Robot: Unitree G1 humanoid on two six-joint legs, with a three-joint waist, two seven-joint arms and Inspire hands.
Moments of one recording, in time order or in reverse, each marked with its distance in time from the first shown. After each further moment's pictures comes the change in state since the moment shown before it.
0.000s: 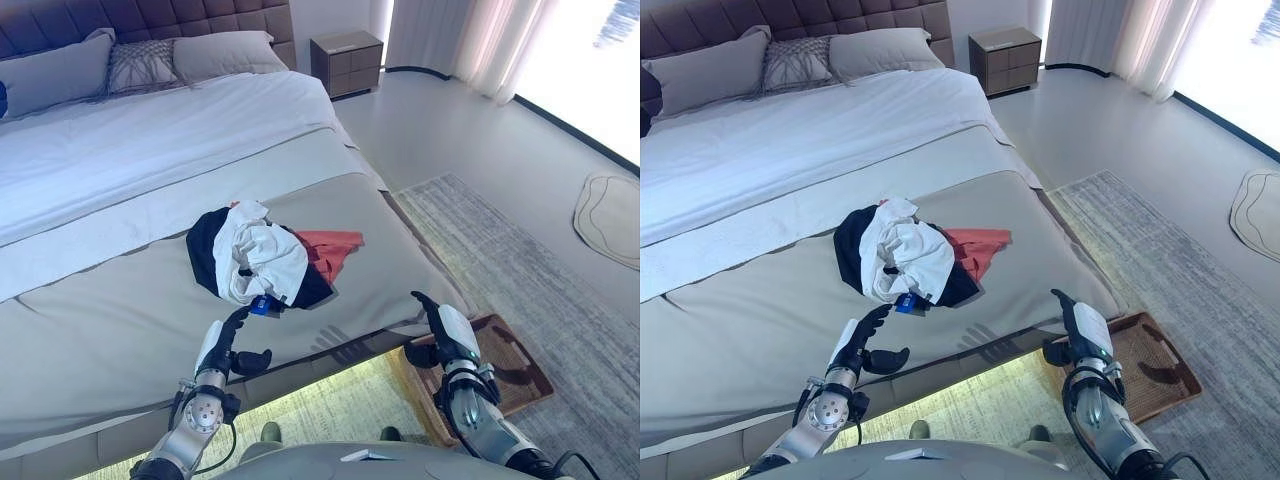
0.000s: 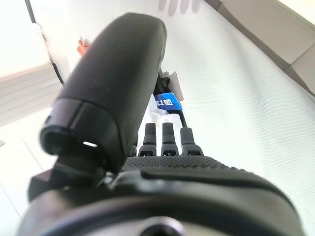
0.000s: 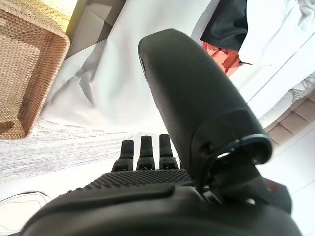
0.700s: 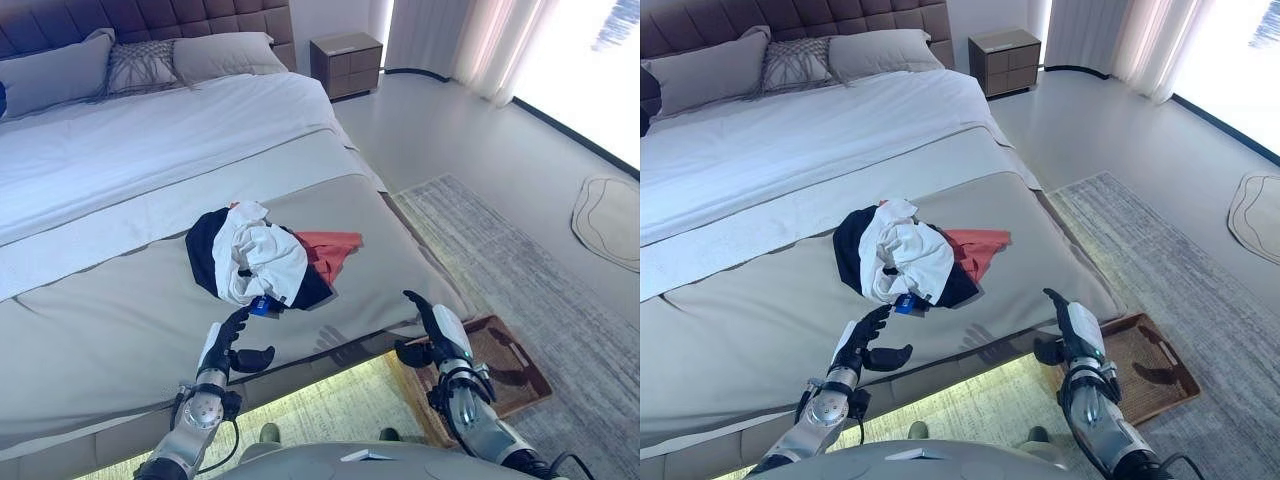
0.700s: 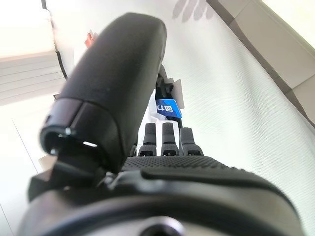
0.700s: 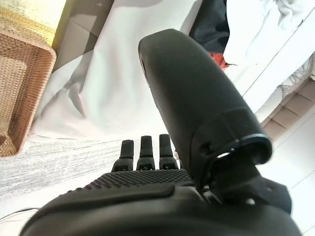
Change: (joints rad) left arm 0.003 -0.032 0.029 -0.001 -0.100 0.003 -0.048; right arm 0.002 0.034 -0.007 0.000 0.040 -0.030 0.029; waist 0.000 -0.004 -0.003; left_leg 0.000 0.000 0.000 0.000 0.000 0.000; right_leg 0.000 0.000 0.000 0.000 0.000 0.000
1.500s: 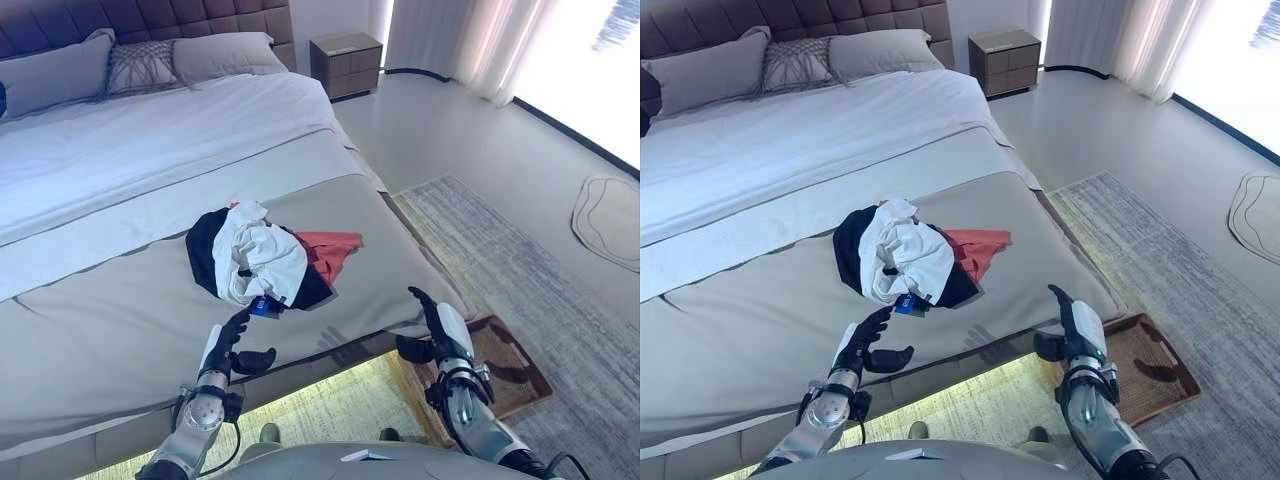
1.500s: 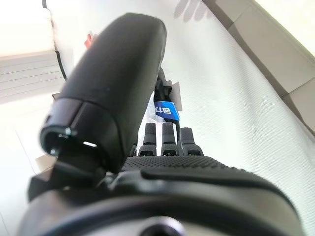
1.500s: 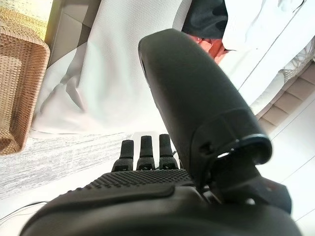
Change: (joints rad) left arm 0.012 -0.004 0.001 0.000 -0.008 0.001 -0.003; right arm 0.000 0.009 -0.019 0.000 0.038 -0.001 -0.048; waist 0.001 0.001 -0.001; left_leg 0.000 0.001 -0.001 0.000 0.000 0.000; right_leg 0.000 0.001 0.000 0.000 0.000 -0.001
